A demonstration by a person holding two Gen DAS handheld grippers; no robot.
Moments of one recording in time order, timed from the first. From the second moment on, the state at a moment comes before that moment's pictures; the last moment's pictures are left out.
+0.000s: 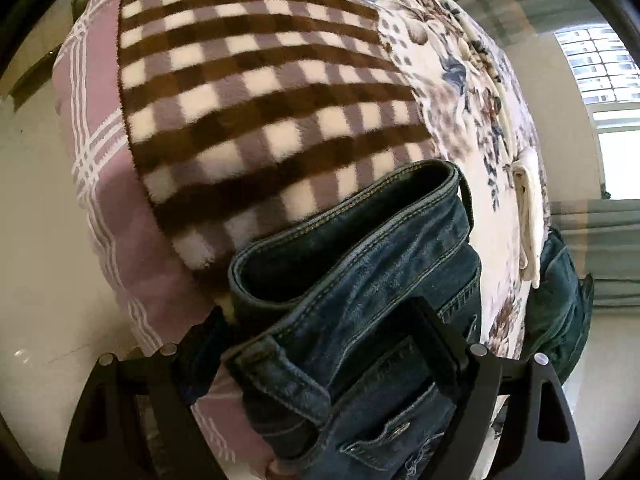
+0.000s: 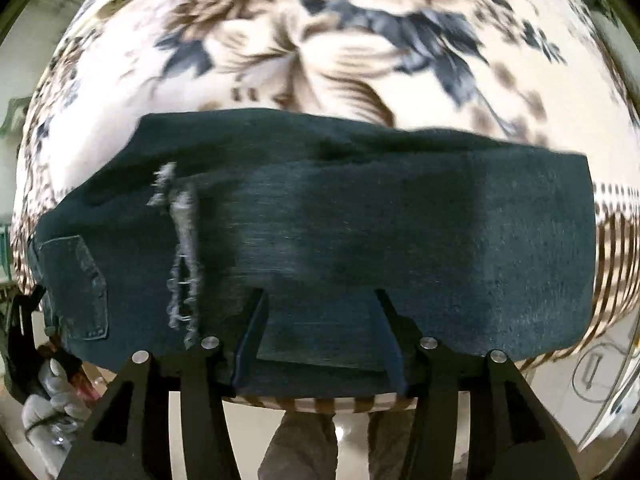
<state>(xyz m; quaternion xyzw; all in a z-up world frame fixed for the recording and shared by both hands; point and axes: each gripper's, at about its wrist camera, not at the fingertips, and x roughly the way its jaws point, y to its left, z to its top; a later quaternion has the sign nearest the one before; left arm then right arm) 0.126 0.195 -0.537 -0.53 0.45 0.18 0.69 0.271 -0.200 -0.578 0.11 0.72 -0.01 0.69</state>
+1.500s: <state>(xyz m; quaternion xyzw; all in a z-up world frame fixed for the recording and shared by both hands) 0.117 0.133 -0.461 -0.42 0.37 0.20 0.80 0.262 -0.228 -0.585 0.13 0.72 -0.02 0.68</state>
